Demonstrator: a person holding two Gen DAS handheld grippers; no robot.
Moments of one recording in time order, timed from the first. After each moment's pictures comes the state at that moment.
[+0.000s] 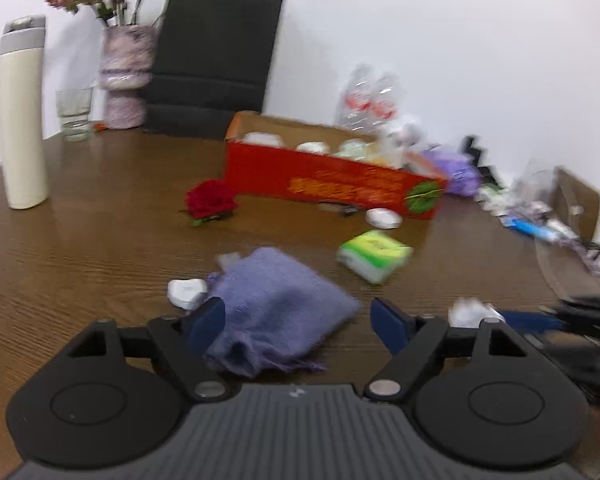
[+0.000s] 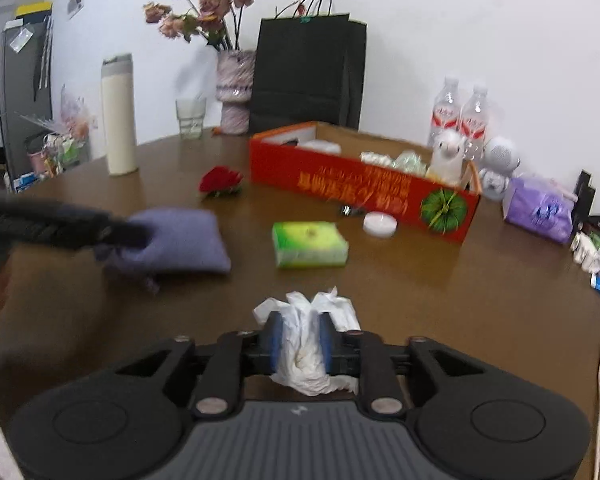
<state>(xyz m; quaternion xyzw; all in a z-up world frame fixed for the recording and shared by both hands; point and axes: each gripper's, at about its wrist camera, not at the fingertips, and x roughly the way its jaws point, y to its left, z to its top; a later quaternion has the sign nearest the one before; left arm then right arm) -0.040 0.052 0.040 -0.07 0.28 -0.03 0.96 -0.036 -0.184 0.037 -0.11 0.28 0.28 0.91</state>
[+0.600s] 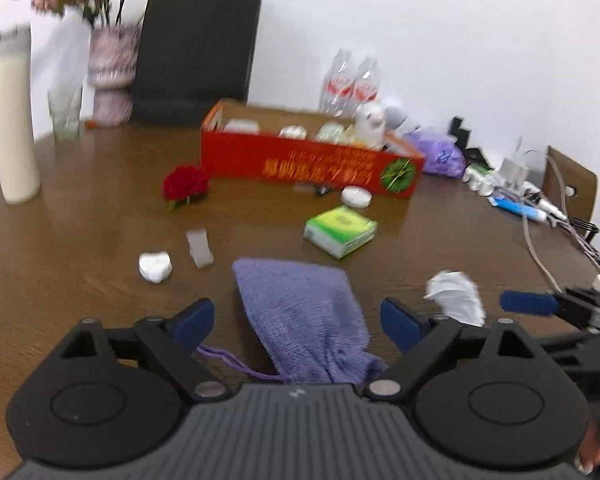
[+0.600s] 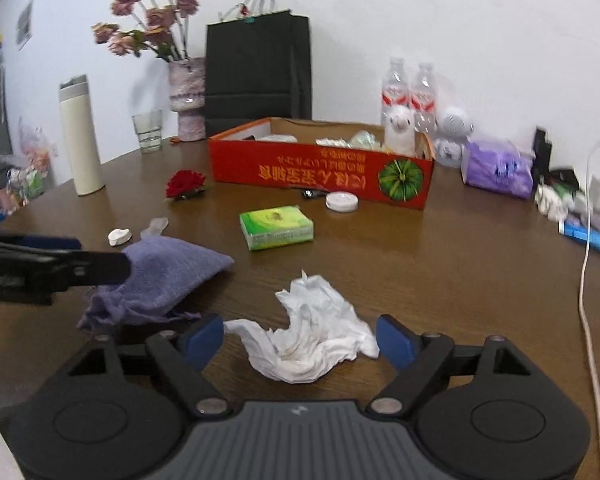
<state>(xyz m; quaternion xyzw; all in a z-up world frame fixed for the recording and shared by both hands) -0.059 0.017 0.037 -0.07 0.31 -0.05 0.95 -0.045 -0.198 0.032 -0.04 0.30 0.22 0.93</state>
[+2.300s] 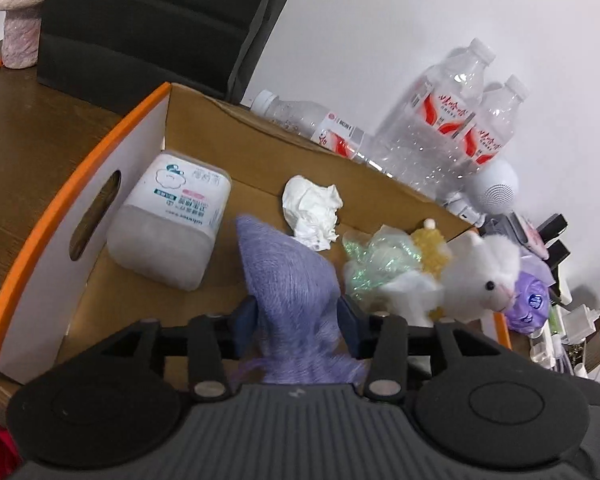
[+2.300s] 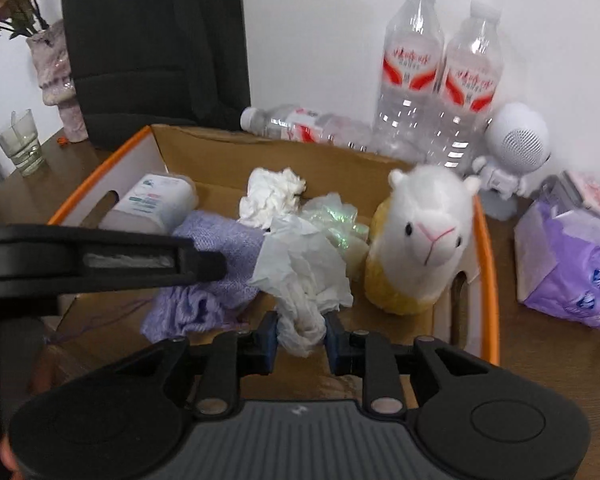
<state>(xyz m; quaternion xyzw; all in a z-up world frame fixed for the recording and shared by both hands) 0.324 0.026 0.052 -0.22 0.42 -0.03 0.88 0.329 -0.104 0.060 -0.08 0.45 0.19 0.87</state>
